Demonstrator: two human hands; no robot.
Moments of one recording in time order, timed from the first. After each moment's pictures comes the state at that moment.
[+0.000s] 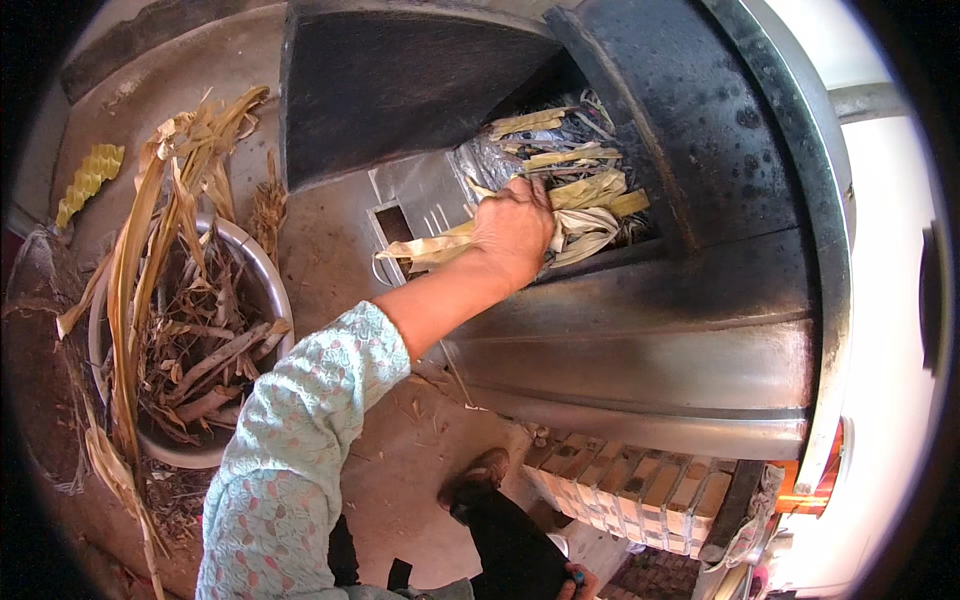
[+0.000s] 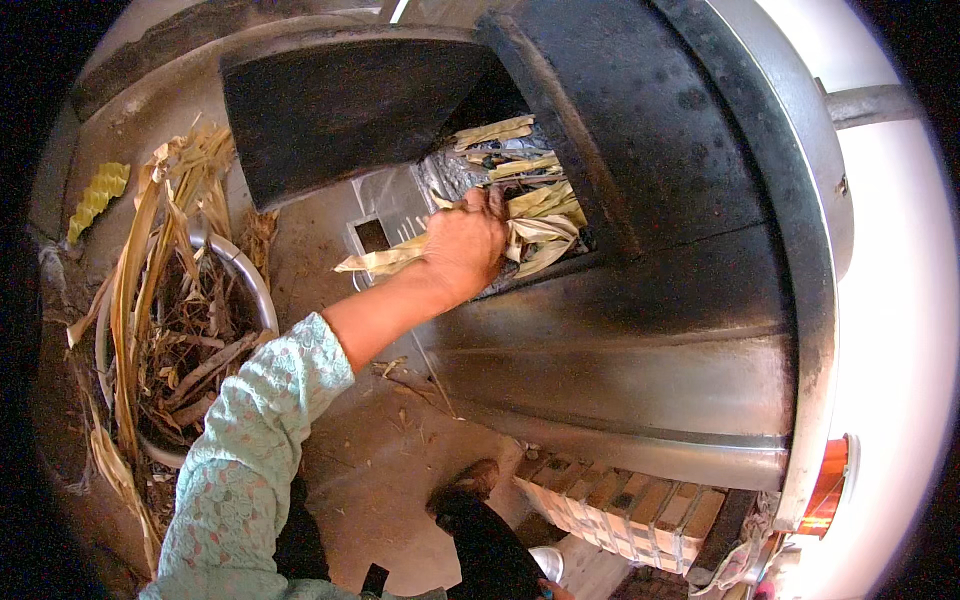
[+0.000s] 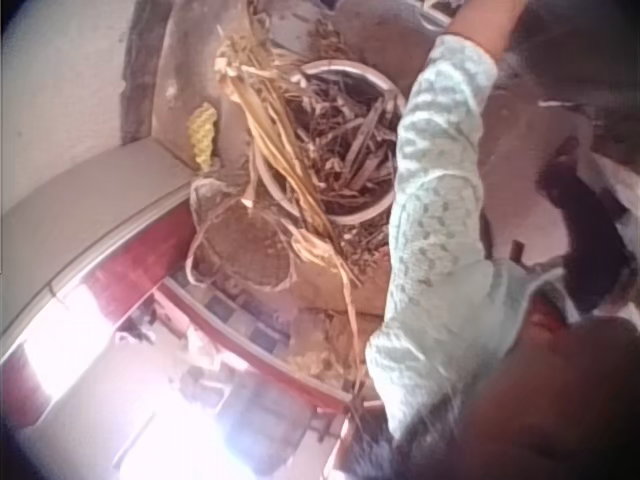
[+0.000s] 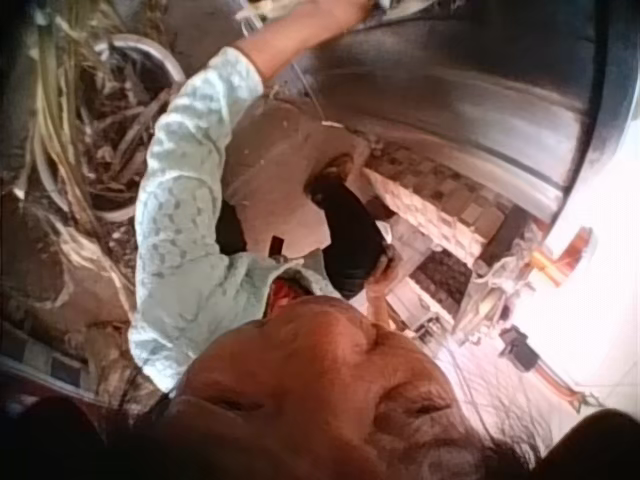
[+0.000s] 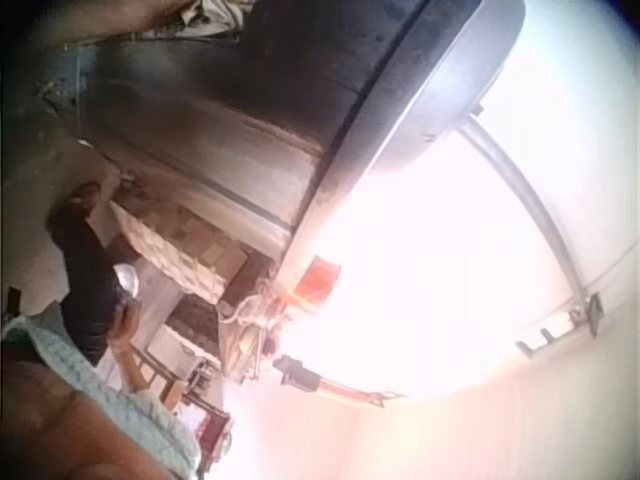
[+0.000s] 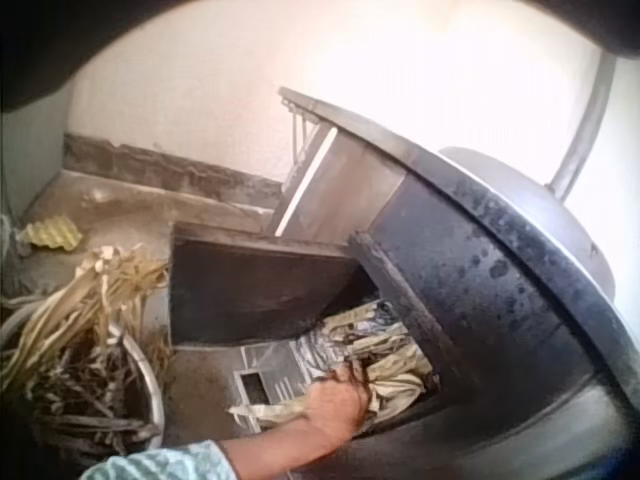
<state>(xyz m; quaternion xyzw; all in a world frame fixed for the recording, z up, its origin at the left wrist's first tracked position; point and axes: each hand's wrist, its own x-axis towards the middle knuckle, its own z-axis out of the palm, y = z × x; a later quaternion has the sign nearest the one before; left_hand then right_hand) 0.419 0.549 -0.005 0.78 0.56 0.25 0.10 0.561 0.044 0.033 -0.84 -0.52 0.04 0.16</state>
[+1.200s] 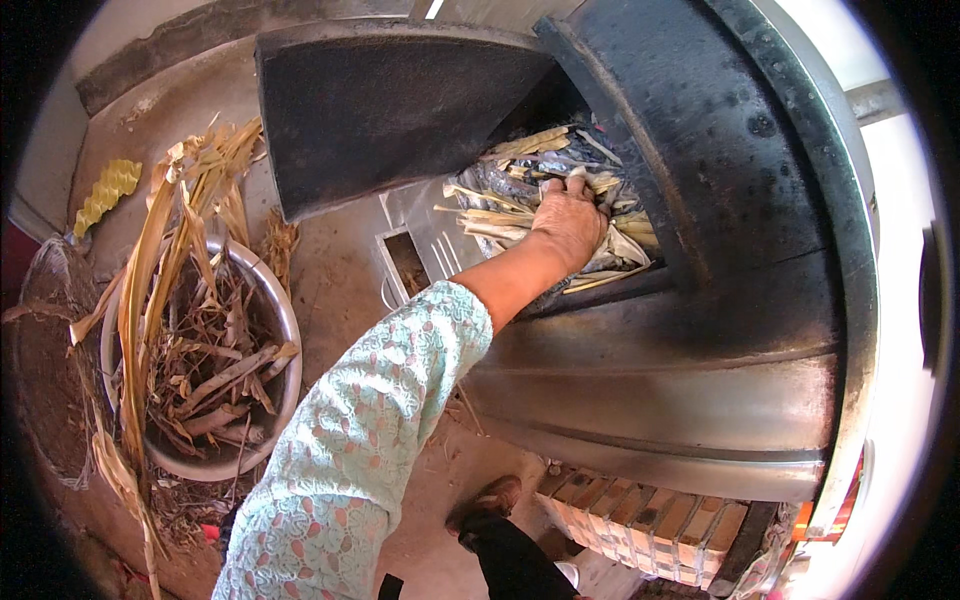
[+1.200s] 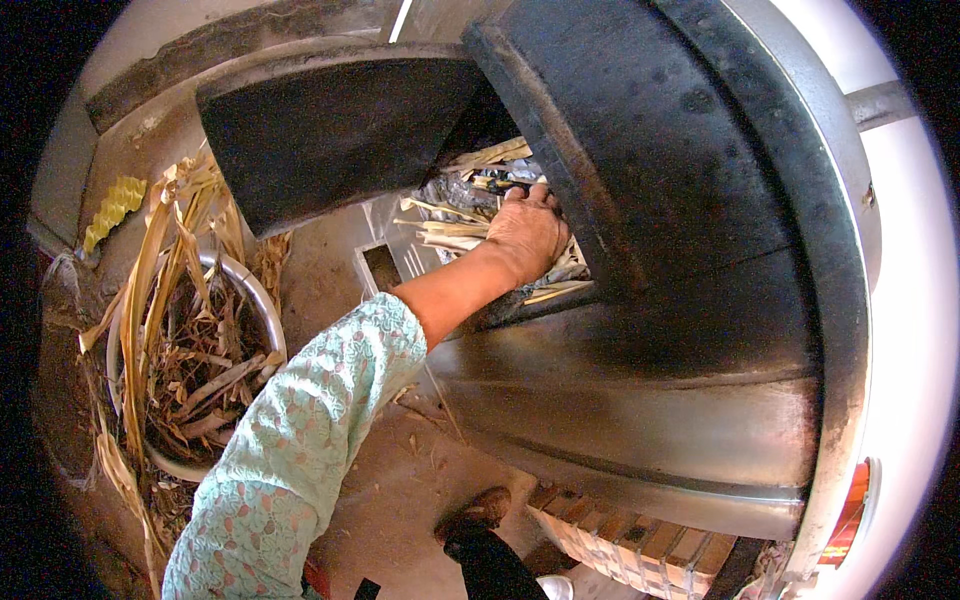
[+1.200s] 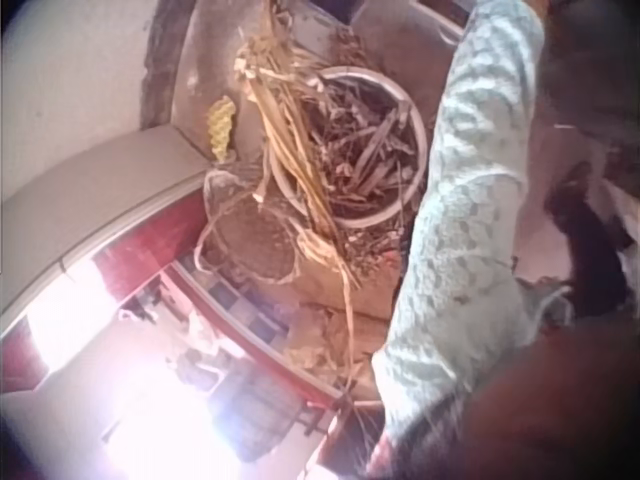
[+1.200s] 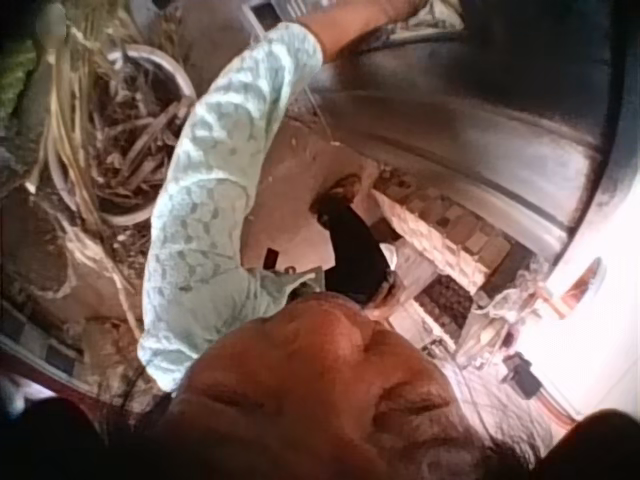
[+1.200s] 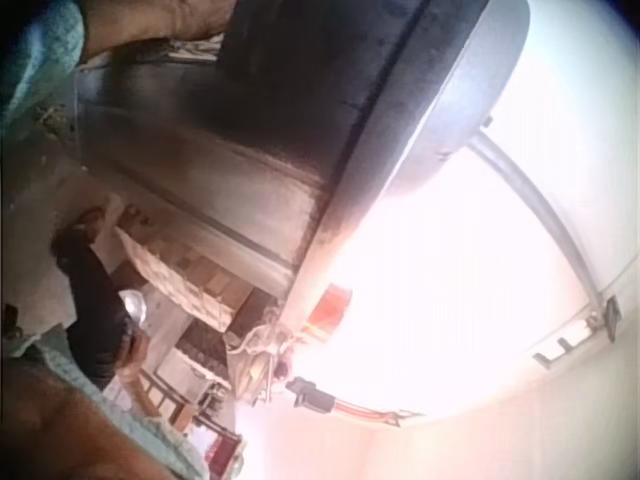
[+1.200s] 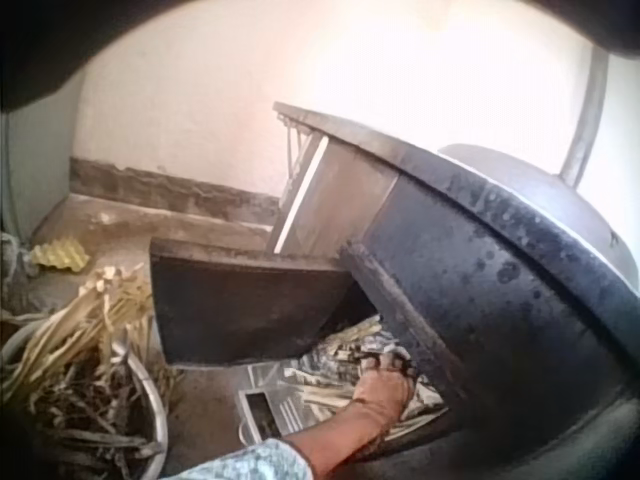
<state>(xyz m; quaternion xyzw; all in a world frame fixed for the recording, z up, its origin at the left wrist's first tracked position) 0.471 0.610 0.002 0.86 0.45 0.21 0.06 0.561 0.051 0.044 -0.87 -0.47 0.07 0.15</state>
